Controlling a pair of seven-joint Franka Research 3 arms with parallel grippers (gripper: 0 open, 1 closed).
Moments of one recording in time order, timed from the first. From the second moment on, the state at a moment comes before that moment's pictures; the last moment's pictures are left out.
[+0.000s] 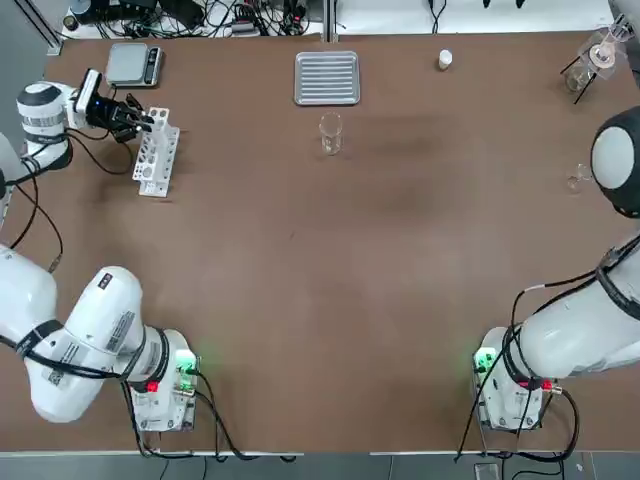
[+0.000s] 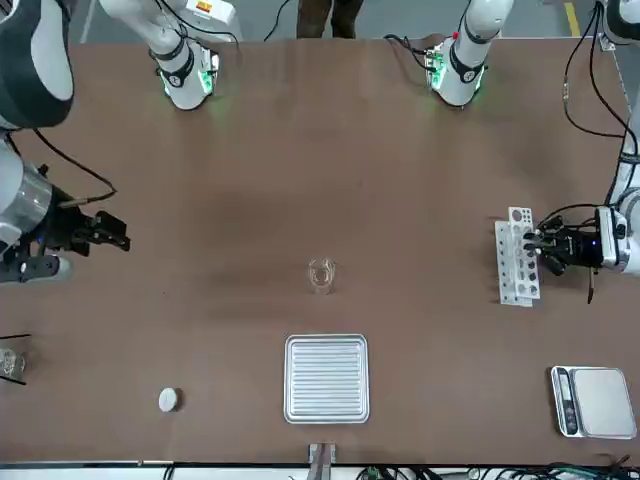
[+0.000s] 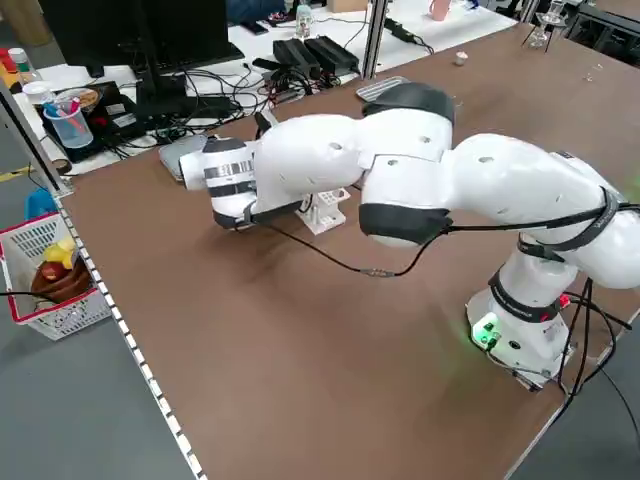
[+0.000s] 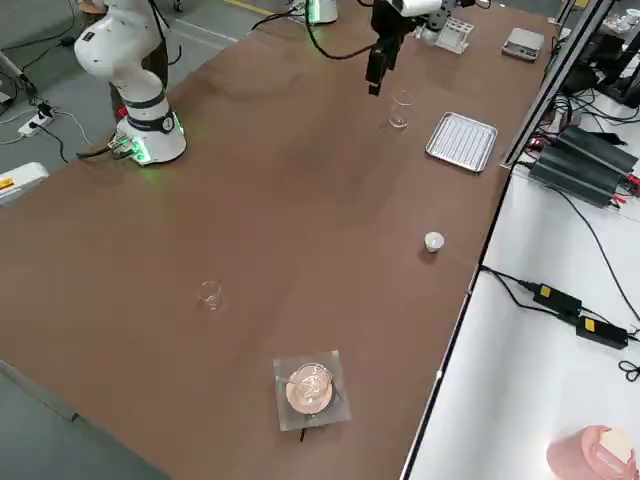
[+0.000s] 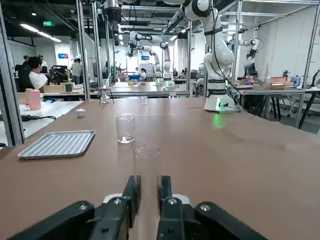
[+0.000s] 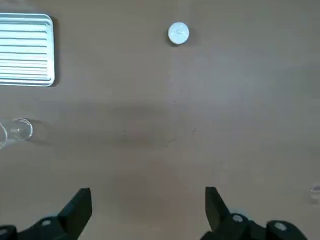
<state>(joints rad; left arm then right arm) 1.11 1.10 -0.78 -1.44 -0.46 1.42 2.22 0.14 0.25 -0.07 -1.37 0.09 1.62 0.01</state>
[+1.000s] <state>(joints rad) 1.10 1.11 -0.76 -1.44 -0.47 1.42 2.22 0.04 0.05 -0.07 -1.65 0.05 1.66 0.01</state>
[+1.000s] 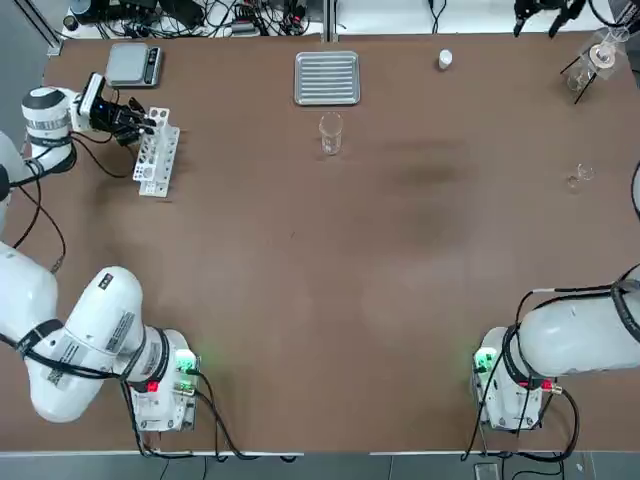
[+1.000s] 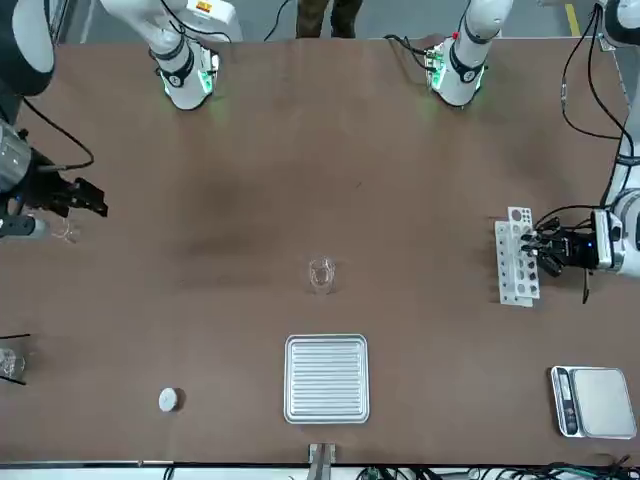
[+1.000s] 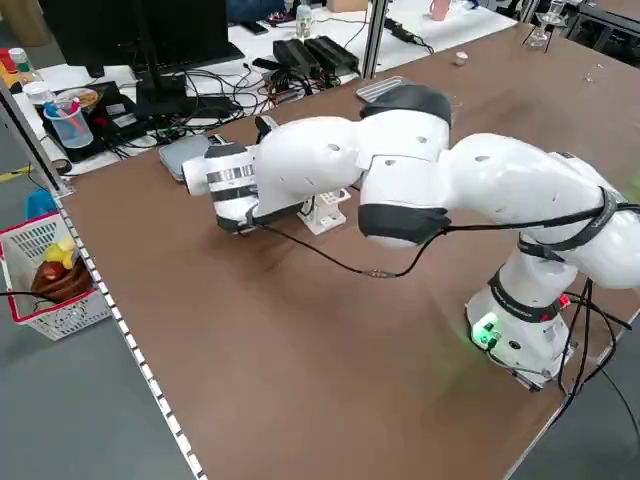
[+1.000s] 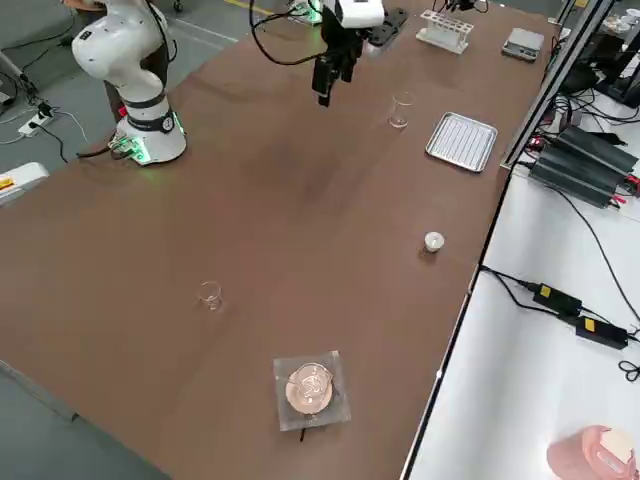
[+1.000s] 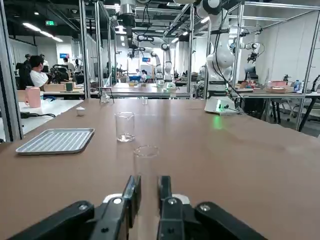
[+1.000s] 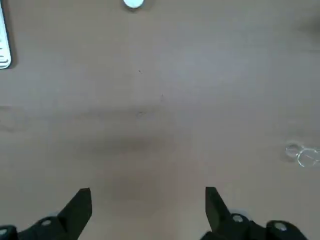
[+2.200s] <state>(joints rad) 1.09 1.11 -0.75 -1.44 -0.48 1.43 2.22 0.00 -0.03 -0.01 -1.61 -0.02 1.64 0.02</state>
